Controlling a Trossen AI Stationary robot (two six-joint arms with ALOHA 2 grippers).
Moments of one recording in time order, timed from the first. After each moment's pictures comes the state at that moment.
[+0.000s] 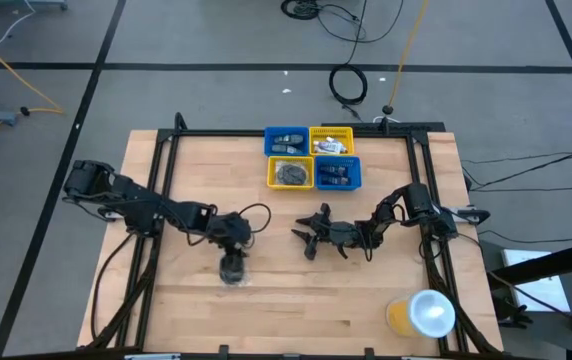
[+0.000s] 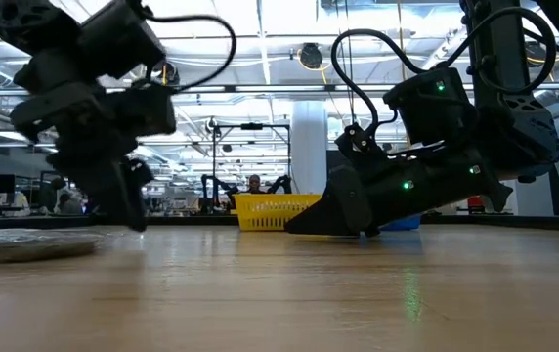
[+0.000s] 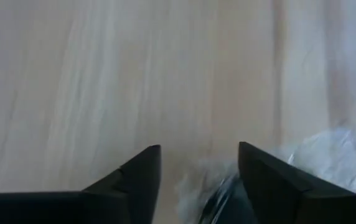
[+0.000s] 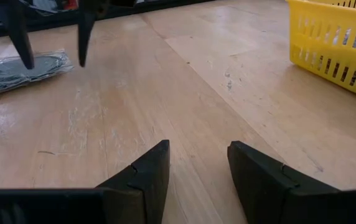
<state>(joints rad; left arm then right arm) -0.15 1.47 0.57 -0.06 0.11 -0.31 0.13 2.18 0.60 1.29 0.42 0.25</state>
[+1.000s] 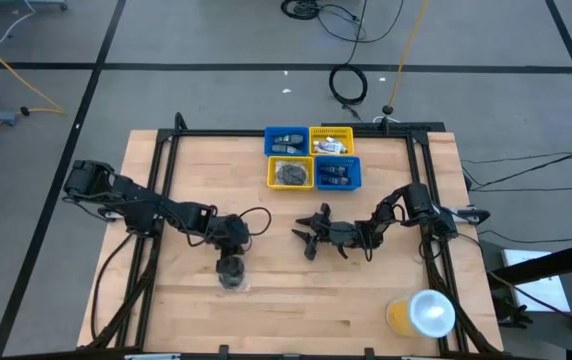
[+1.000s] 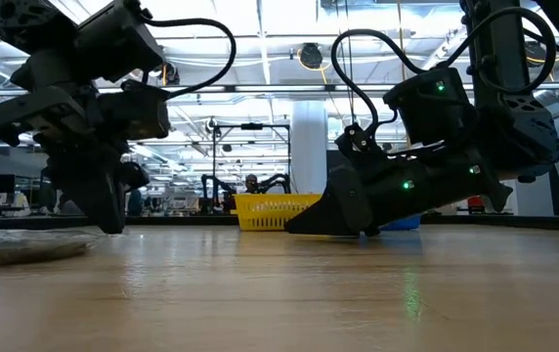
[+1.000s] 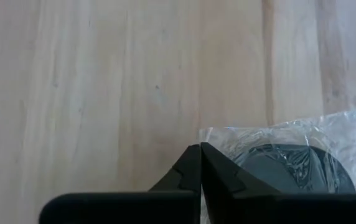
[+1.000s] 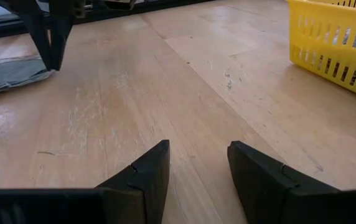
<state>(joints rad) -0.16 1.47 0.57 -0.11 0.16 -0.26 0.13 2.18 0.60 1.29 0.42 0.25</state>
